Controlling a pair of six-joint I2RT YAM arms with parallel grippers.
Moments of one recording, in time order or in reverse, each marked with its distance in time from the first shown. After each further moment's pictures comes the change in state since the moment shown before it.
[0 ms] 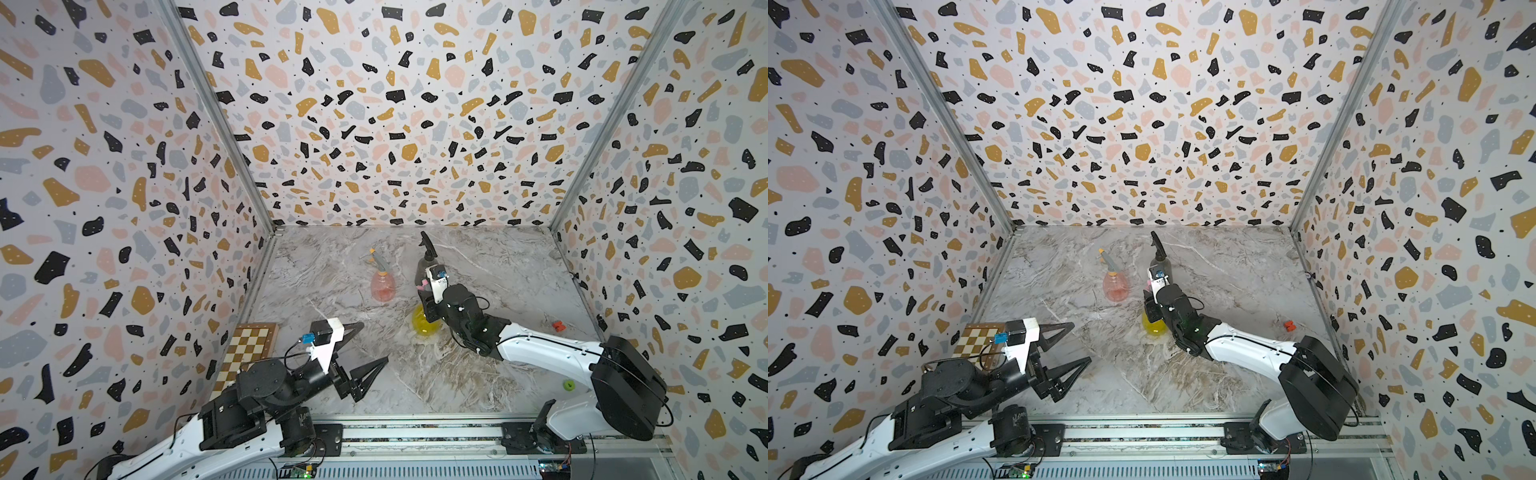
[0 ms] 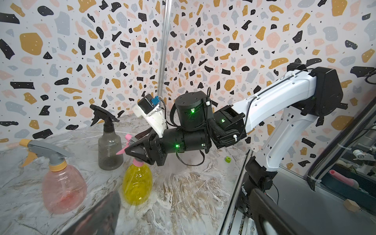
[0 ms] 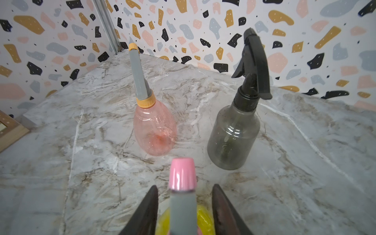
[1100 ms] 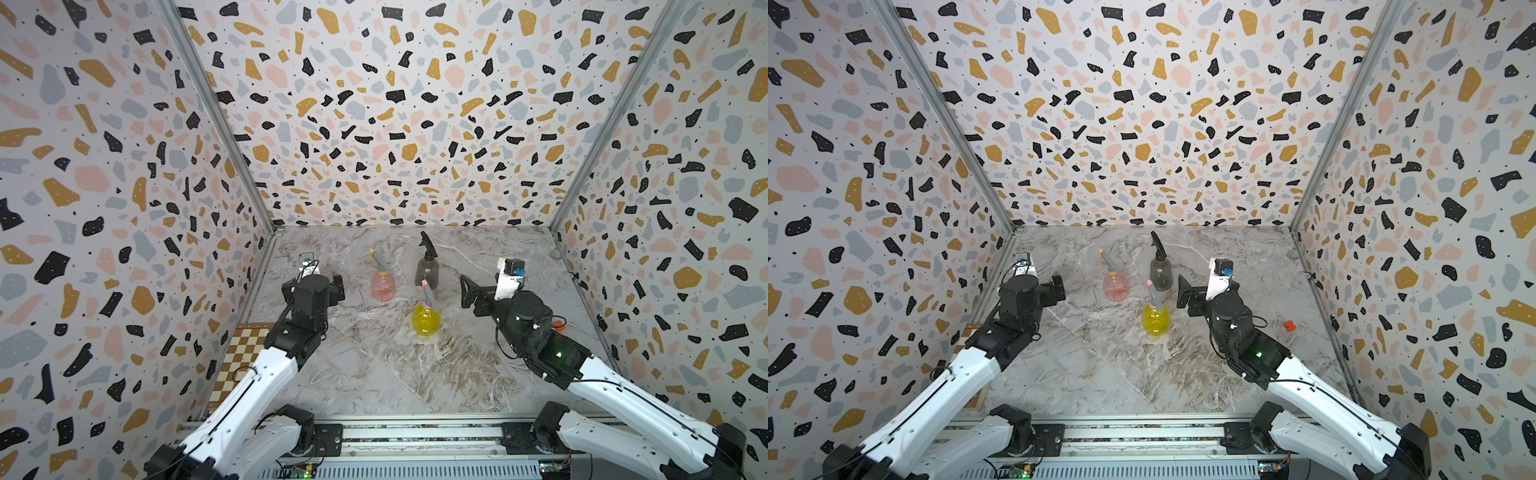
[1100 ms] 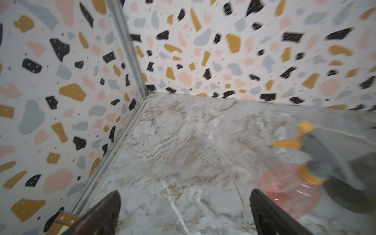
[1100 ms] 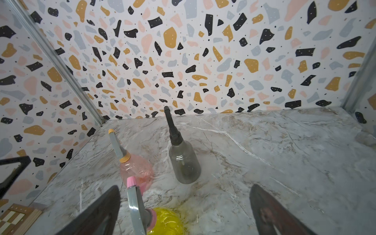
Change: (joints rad) left arm 0.855 0.715 0.035 0.227 -0.416 0.027; right arm -0.073 -0.567 -0.066 -0.293 0.211 0.167
